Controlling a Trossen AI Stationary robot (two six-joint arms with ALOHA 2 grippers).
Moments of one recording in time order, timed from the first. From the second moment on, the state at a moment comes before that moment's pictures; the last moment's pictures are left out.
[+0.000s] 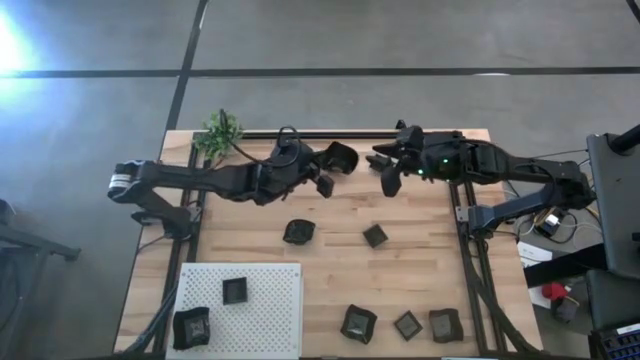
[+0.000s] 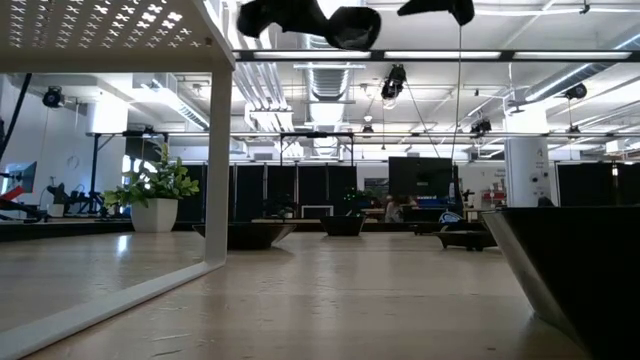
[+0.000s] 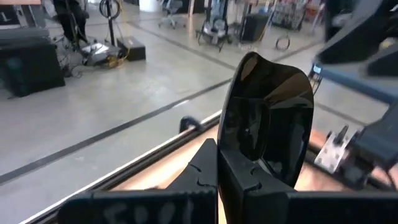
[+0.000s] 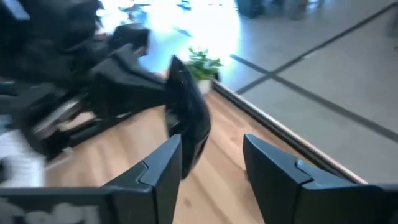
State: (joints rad) left arm 0.00 1.47 1.30 -0.09 -0.70 -0.34; right arm -0.08 1.13 1.24 -0.48 0.33 0.38
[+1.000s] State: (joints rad) left arm -0.29 1.26 1.30 -0.88 0.25 -0.62; right arm -0.07 1.04 1.24 -0.53 0.22 0.38
